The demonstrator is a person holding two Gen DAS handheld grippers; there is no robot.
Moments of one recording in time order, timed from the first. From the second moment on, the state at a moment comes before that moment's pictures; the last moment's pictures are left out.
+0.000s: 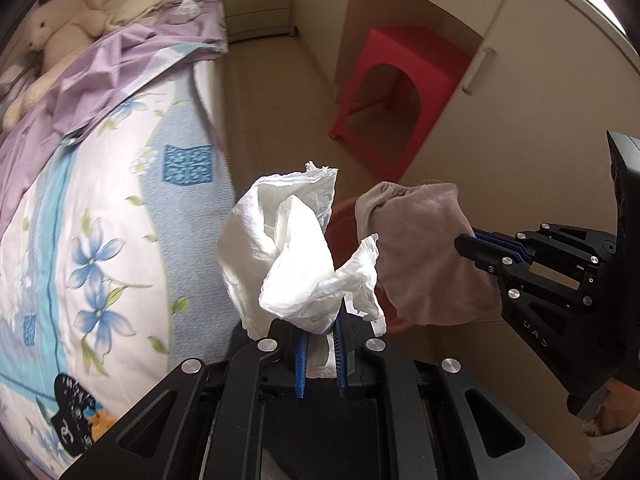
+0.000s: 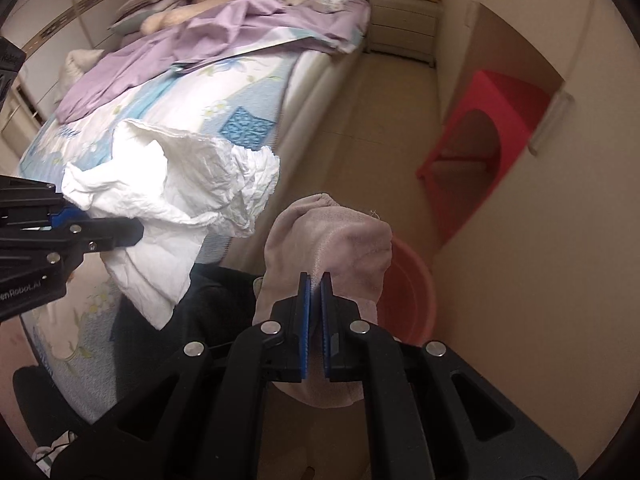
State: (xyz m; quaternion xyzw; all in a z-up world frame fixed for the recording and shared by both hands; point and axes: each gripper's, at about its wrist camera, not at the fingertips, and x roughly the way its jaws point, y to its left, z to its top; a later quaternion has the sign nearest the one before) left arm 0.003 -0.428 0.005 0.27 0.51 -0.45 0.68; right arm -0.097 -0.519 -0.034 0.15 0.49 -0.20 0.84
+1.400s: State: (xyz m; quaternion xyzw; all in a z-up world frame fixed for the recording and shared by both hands) left arm 0.016 -0.472 -0.019 0.29 0.47 -0.41 0.73; right arm -0.108 -0.580 -0.119 0.21 0.49 -0.27 0.80
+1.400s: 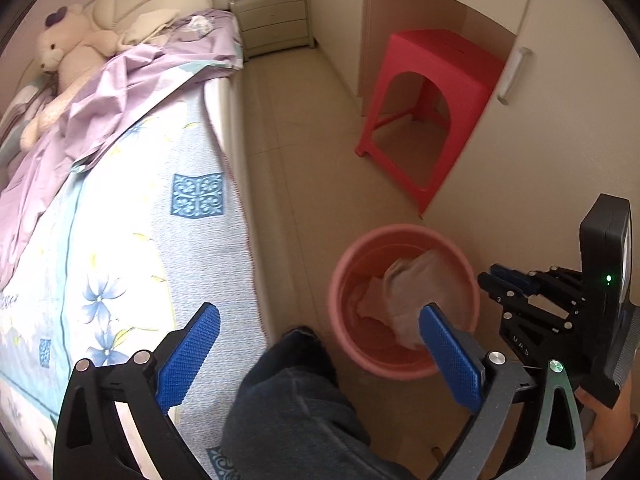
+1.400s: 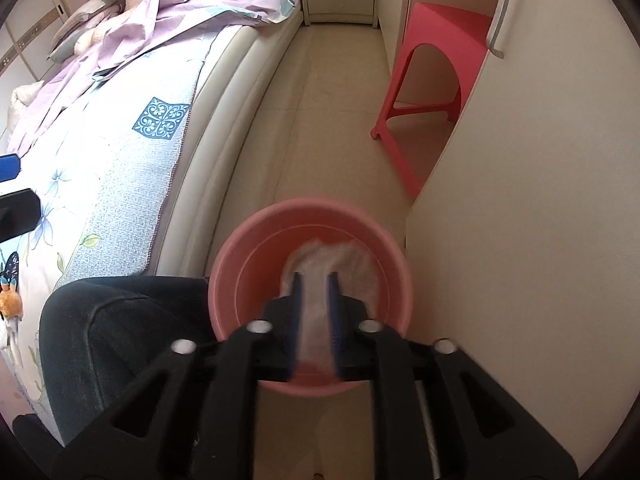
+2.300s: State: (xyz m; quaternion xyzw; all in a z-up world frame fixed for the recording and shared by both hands) left arm 0.059 -0.325 0.008 0.19 0.48 -0.31 0.80; right arm -0.032 -0.477 -0.061 0.17 0.45 -0.16 0.86
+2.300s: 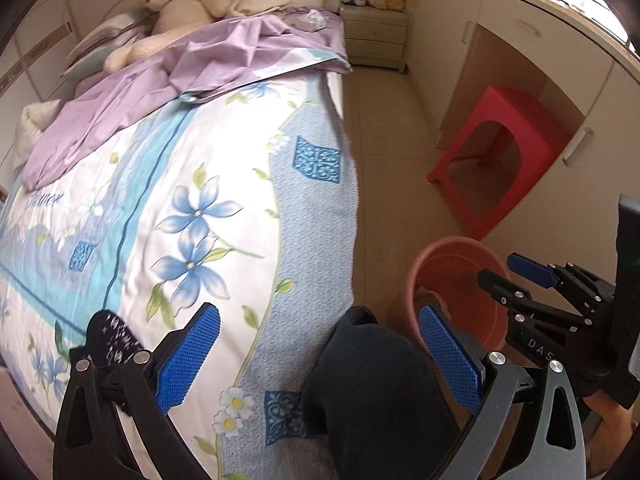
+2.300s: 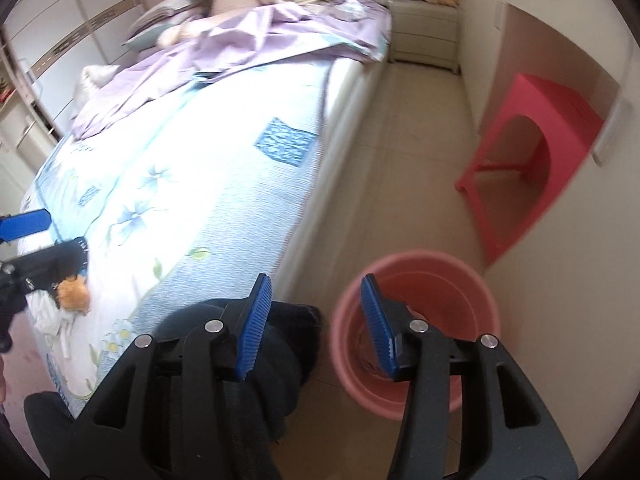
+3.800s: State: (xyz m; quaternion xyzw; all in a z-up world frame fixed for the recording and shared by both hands) left arm 0.062 -0.037 -0.004 0.07 0.53 -0.09 0.84; right arm 0.063 -0.229 -0.028 0.03 0.48 0.07 0.87
